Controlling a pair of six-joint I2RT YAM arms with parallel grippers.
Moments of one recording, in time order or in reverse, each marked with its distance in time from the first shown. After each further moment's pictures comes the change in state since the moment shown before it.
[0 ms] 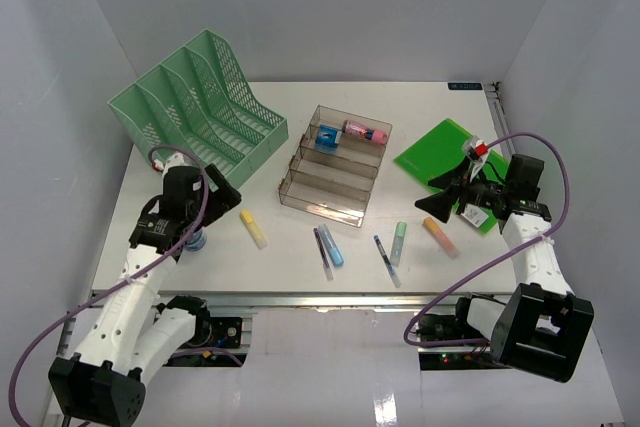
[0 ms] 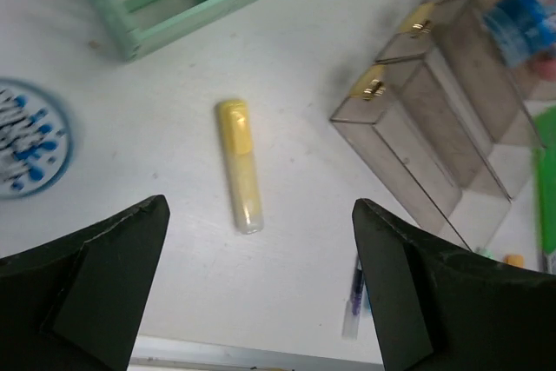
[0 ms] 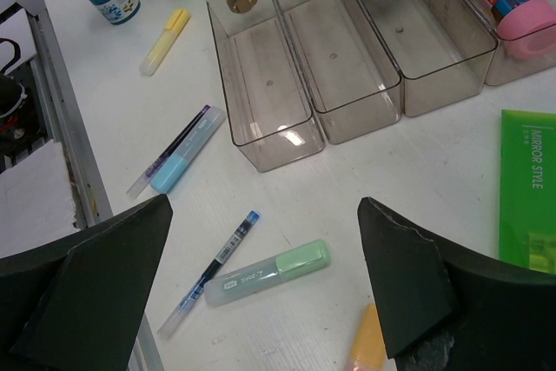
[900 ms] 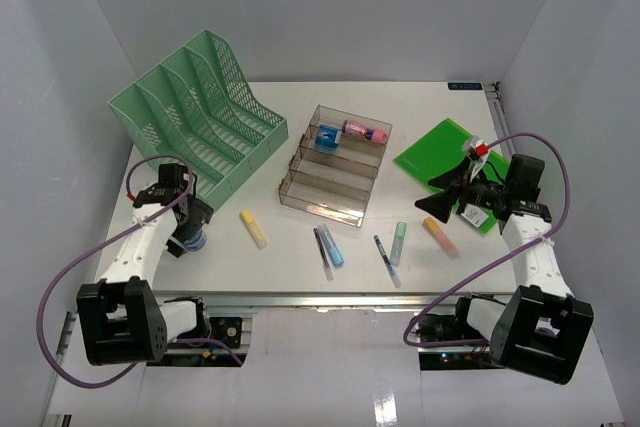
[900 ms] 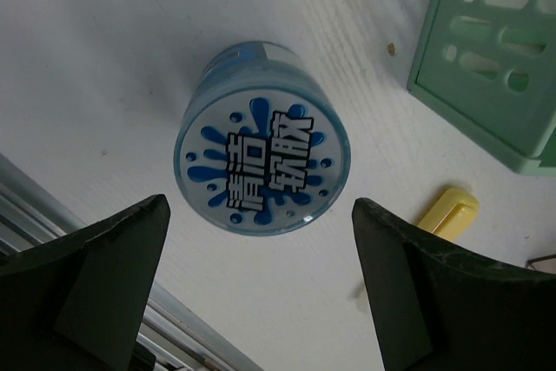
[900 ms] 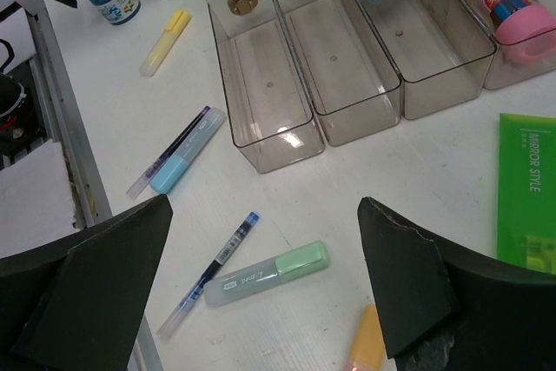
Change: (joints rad) left arm 0.282 0.321 -0.011 -0.217 -0.126 -0.193; right arm 0.000 -0.011 0.000 0.000 -0.001 0.000
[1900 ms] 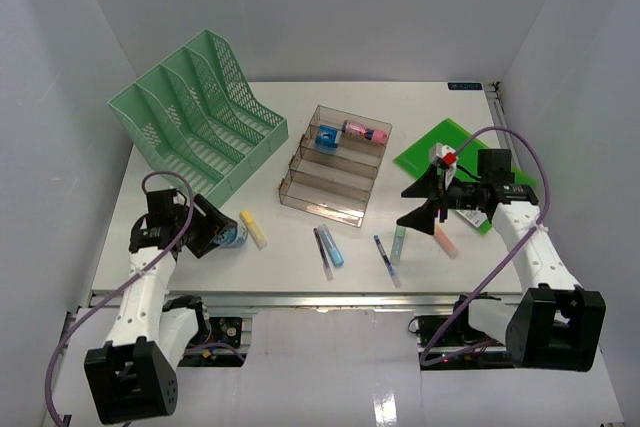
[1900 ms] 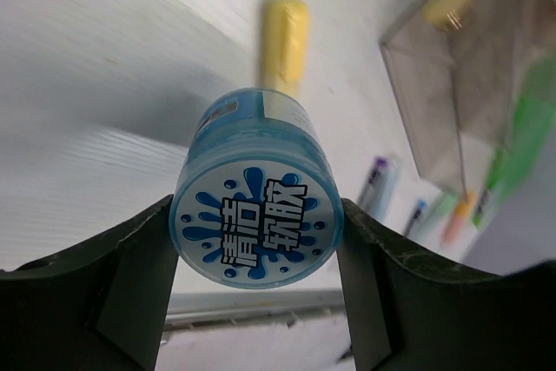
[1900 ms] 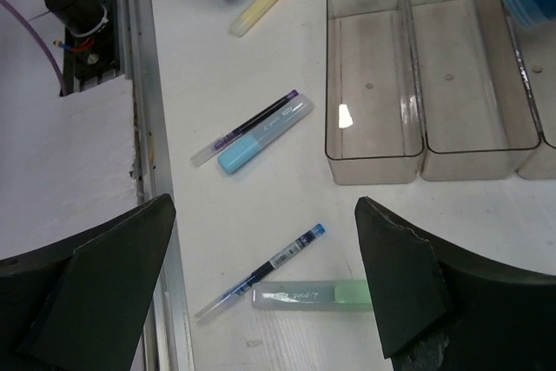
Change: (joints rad) left arm 0.069 -0.259 -0.192 0.220 0.524 0.211; right arm 0.206 0.039 0.112 -0.338 -0.024 -0.320
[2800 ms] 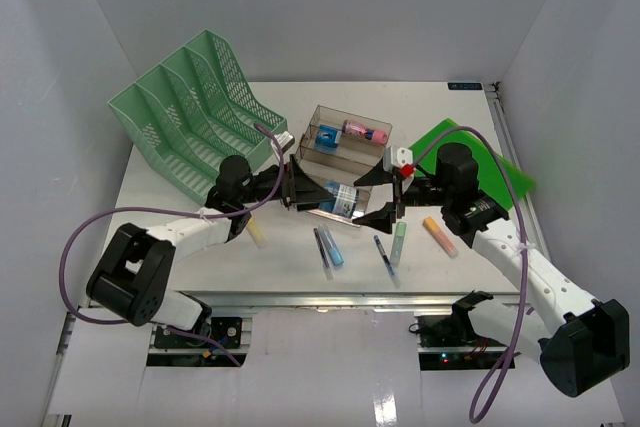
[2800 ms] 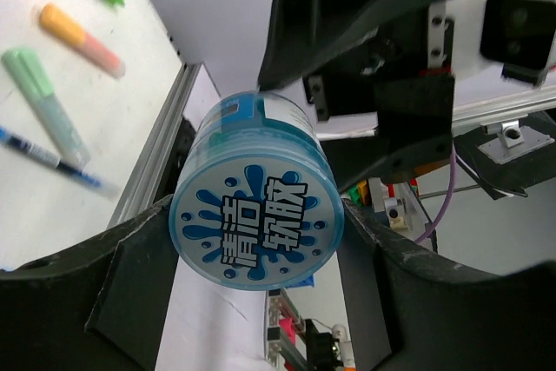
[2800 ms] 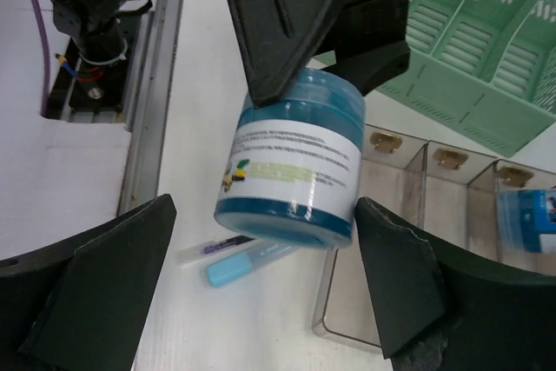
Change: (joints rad) left arm -0.603 0.503 0.019 1.506 0.712 -0.578; right arm 0.500 -0.109 -0.028 0.629 0.251 0.432
